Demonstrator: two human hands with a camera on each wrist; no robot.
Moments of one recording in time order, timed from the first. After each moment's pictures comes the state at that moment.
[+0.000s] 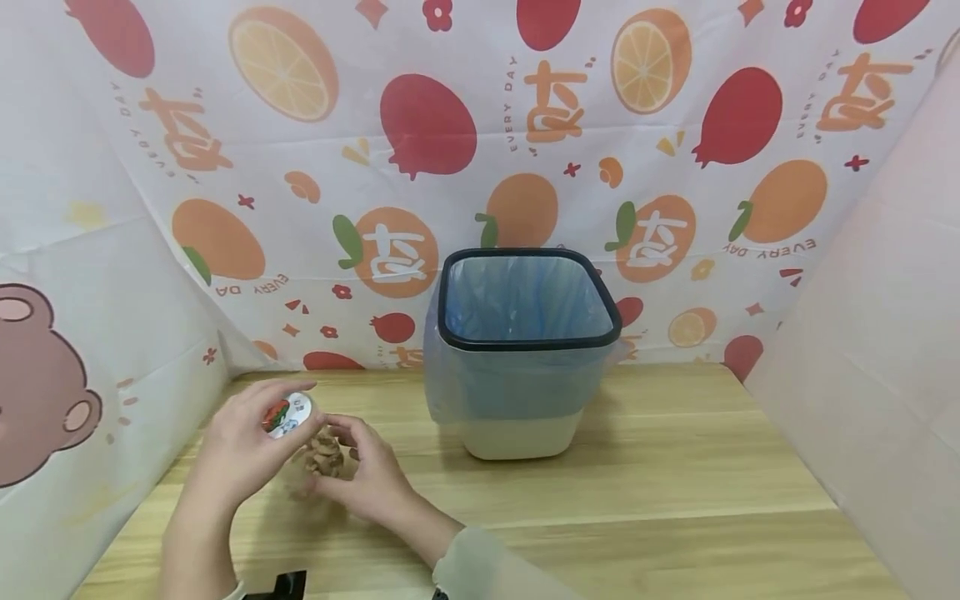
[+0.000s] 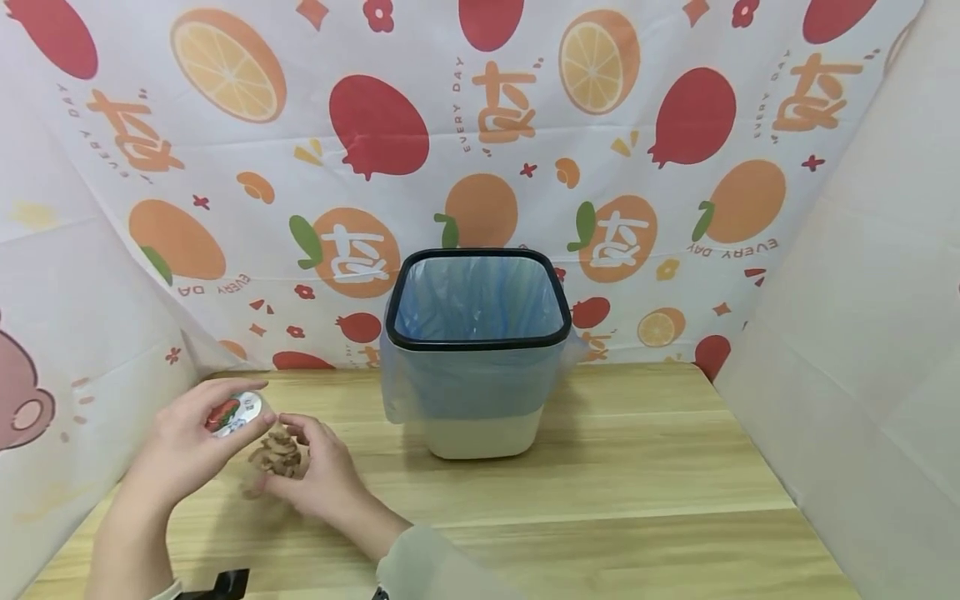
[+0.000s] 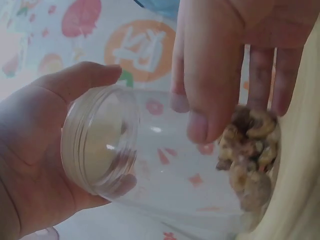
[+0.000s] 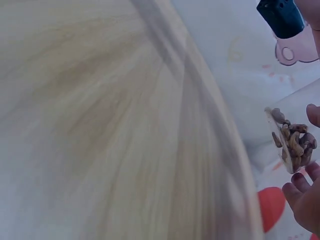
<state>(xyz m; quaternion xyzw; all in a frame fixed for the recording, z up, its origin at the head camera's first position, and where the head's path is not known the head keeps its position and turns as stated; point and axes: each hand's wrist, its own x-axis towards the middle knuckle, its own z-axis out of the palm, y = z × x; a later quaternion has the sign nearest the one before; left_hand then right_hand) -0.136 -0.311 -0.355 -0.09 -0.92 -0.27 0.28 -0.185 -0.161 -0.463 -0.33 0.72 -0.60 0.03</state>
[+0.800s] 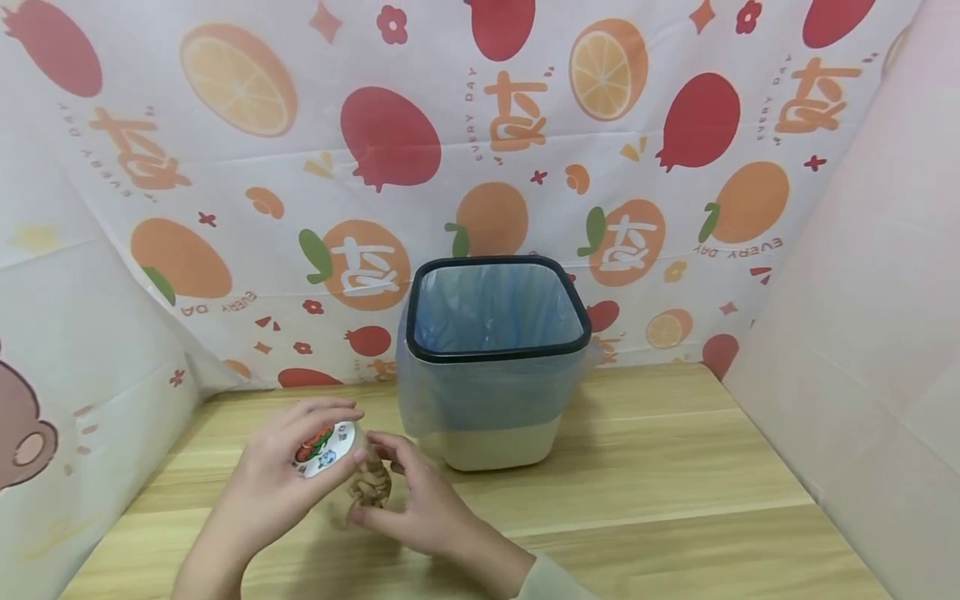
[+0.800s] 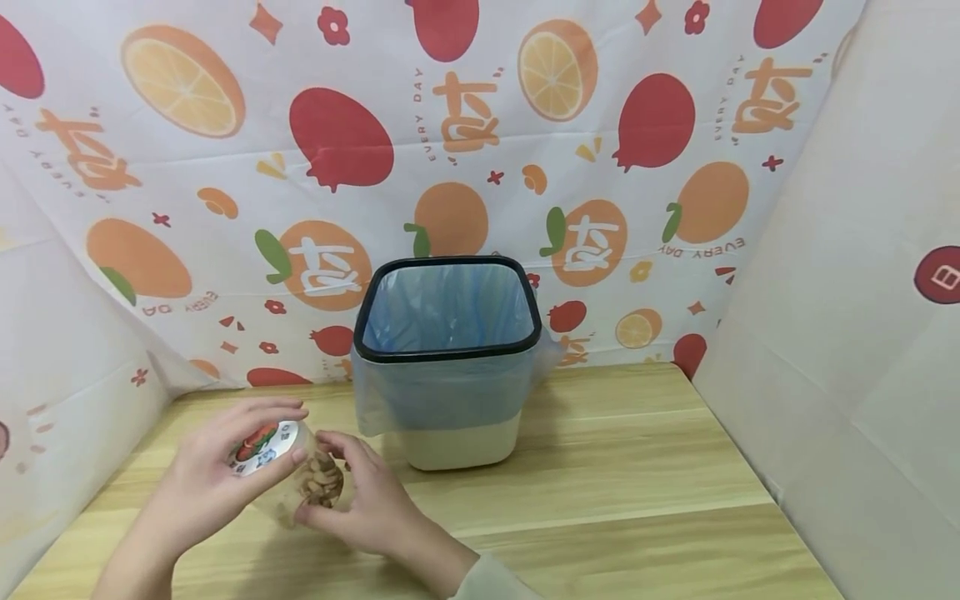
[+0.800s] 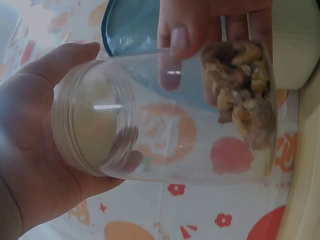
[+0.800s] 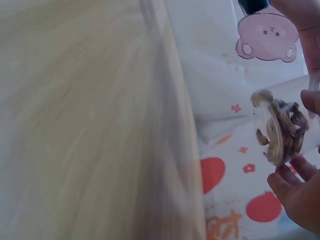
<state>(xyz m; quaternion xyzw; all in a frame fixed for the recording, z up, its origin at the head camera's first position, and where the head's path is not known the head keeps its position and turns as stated) -0.127 -0.231 -0.339 -0.22 -0.88 -0.31 0.29 -0.176 -0.050 -0.443 -0.40 0.73 -0.56 0.00</state>
